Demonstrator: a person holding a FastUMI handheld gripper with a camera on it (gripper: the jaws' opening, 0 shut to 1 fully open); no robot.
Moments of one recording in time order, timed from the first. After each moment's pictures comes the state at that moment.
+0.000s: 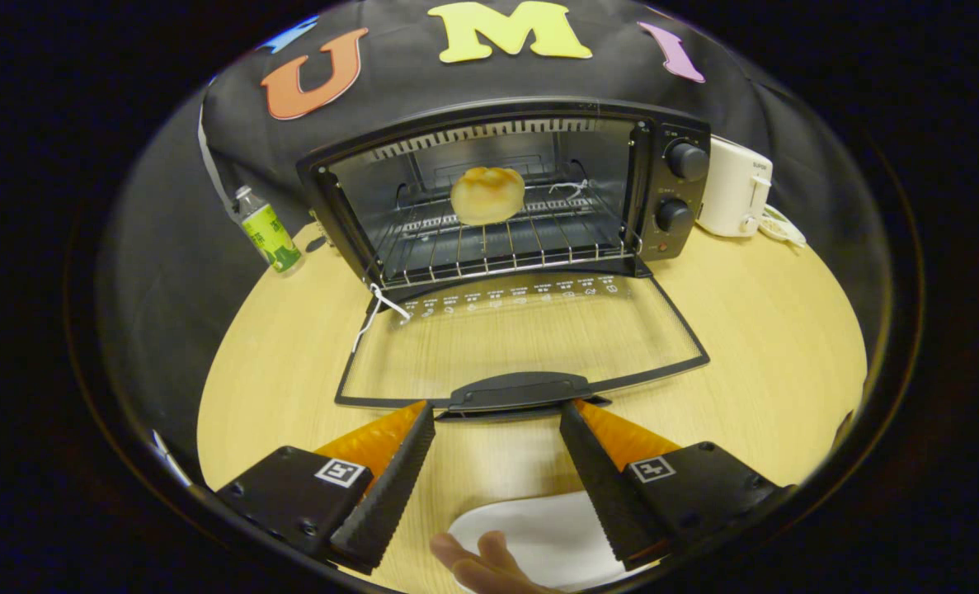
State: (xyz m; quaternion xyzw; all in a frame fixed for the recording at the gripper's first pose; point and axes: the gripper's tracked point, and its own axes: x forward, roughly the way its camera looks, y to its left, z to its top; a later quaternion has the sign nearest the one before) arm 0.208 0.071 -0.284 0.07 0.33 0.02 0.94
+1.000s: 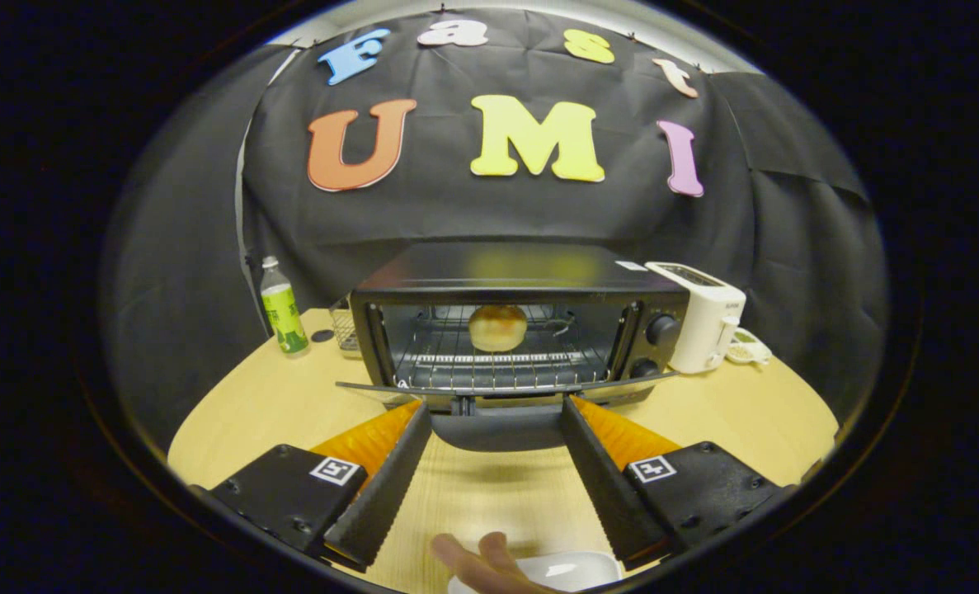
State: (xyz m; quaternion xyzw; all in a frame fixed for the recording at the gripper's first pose) arm 0.241 0.073 -0.174 -0.01 0.10 -0.01 0.99
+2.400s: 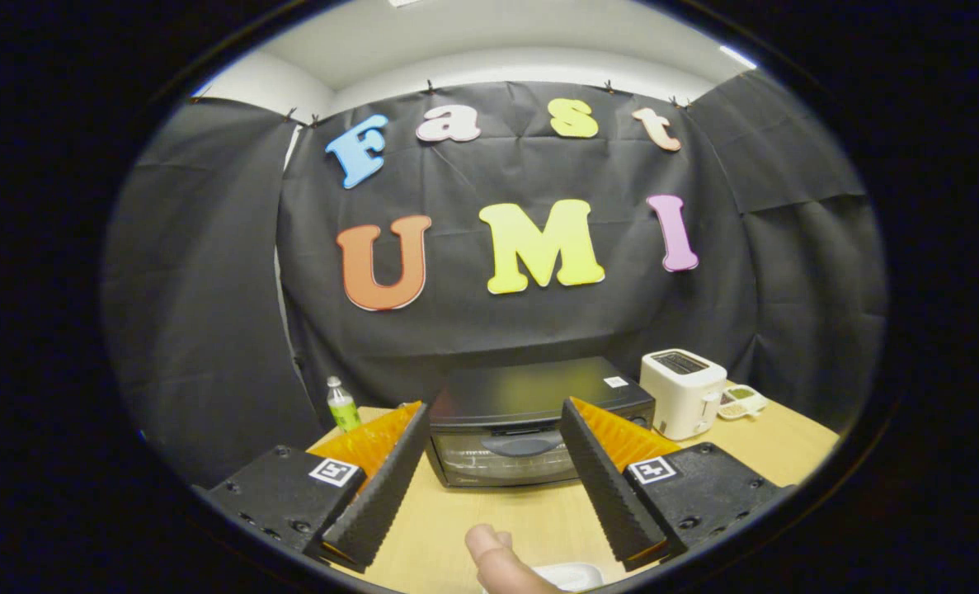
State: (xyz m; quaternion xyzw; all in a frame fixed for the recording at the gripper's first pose) arm 0.137 0.073 -0.005 0.05 -0.05 0.04 1.00
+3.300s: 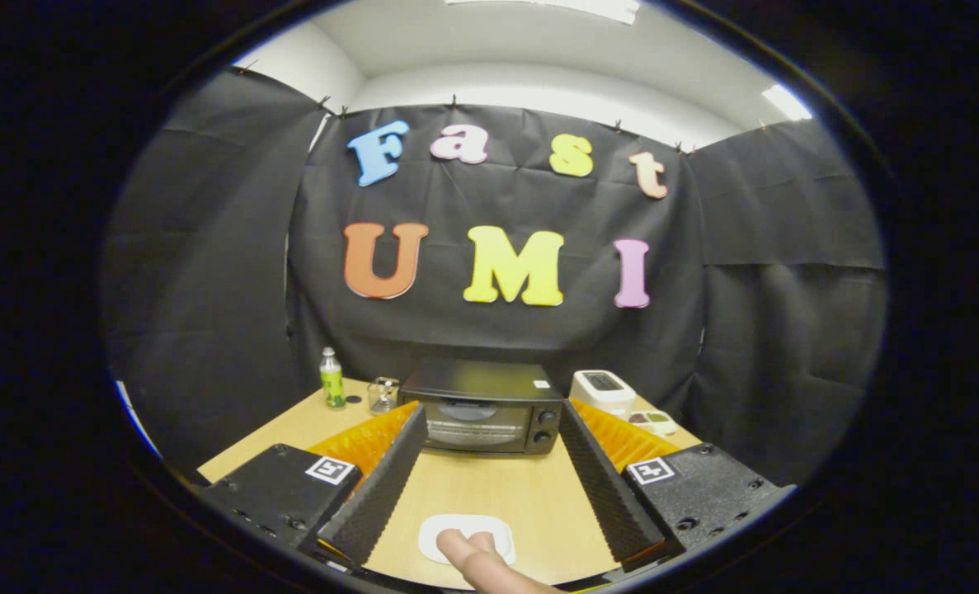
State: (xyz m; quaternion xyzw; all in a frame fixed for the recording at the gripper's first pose) arm -0.028 0.009 -0.008 -0.04 -0.05 -0.03 1.00
